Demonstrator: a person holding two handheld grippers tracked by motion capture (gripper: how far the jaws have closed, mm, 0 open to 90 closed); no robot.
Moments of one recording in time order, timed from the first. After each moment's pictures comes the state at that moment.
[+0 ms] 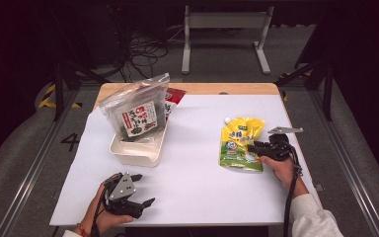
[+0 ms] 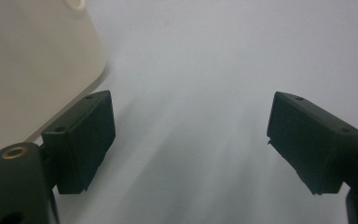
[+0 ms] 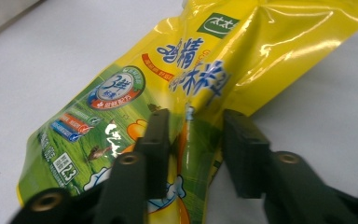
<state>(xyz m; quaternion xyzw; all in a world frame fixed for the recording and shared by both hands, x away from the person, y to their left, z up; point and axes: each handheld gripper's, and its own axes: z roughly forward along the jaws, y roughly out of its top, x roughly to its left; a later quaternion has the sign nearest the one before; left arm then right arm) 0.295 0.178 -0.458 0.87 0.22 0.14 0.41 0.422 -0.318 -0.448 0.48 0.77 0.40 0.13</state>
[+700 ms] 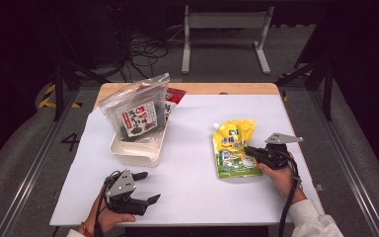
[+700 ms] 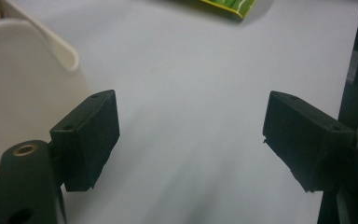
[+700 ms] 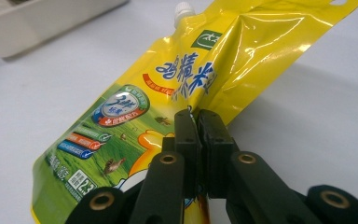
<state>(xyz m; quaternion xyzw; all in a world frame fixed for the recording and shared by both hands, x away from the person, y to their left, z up) 0.297 0.166 -0.439 0.84 0.23 0.11 0.48 0.386 -0.296 -0.435 0.40 0.78 0.45 0.16</state>
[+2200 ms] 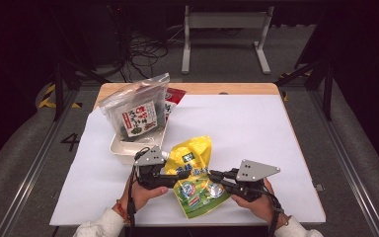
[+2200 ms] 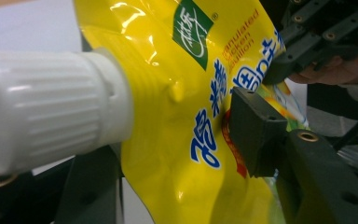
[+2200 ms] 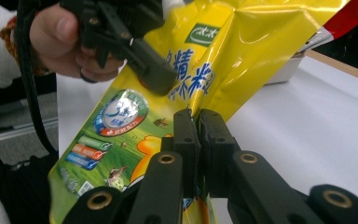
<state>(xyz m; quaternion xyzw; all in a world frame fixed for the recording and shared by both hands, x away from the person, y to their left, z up) 0.342 0.100 -0.410 0.81 0.22 0.04 0.55 0.301 -0.195 -0.404 0.17 0.81 0.53 0.16</state>
